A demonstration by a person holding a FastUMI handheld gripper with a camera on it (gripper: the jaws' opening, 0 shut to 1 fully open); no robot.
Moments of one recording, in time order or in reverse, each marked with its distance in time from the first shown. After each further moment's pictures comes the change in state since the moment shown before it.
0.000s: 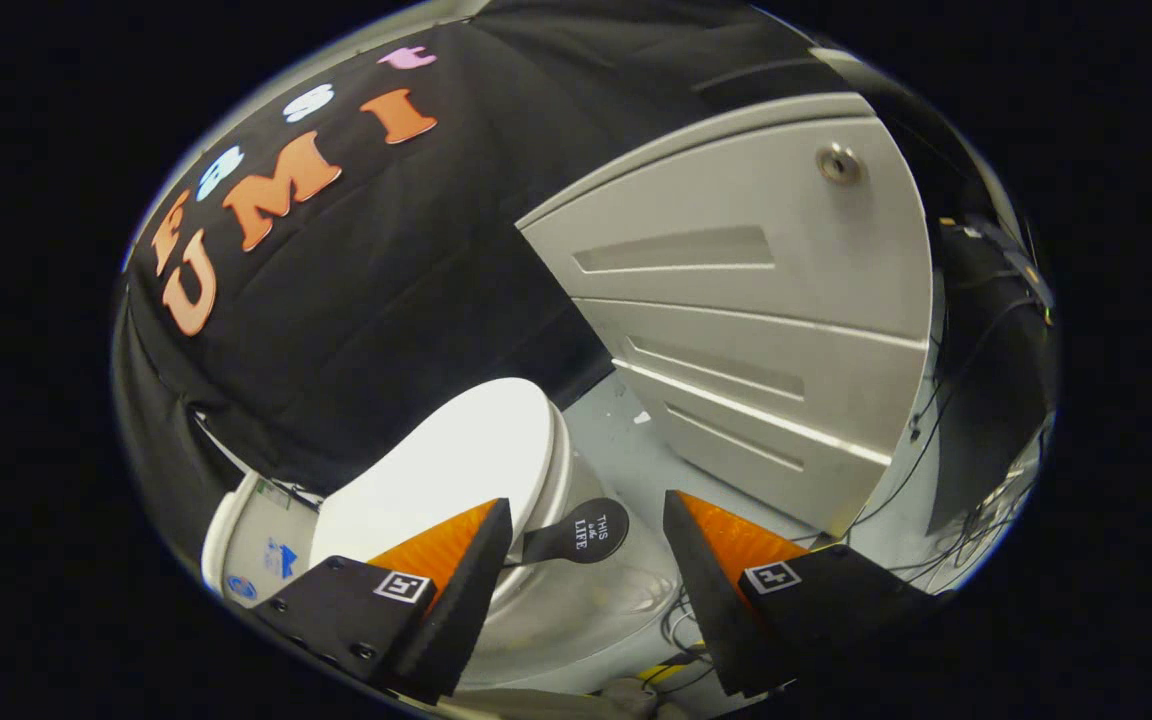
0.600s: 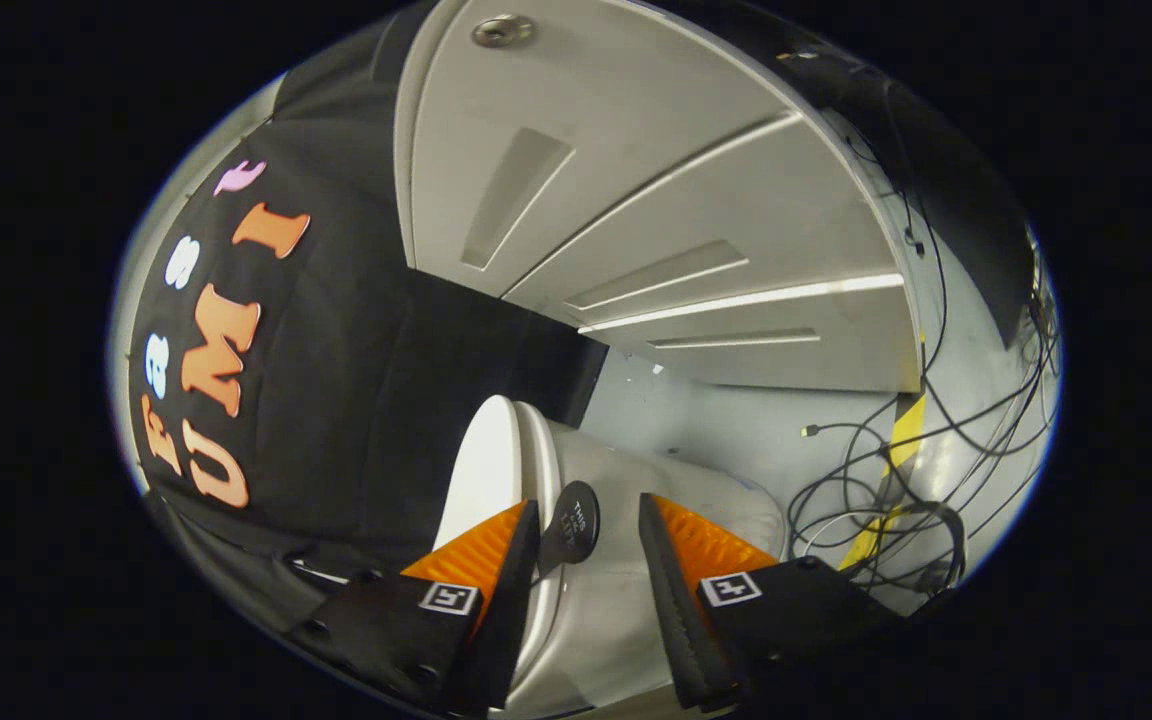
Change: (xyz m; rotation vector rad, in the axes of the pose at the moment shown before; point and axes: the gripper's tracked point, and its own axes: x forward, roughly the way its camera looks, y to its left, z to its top) arm -0.004 -0.008 -0.032 0.512 0.155 0.096
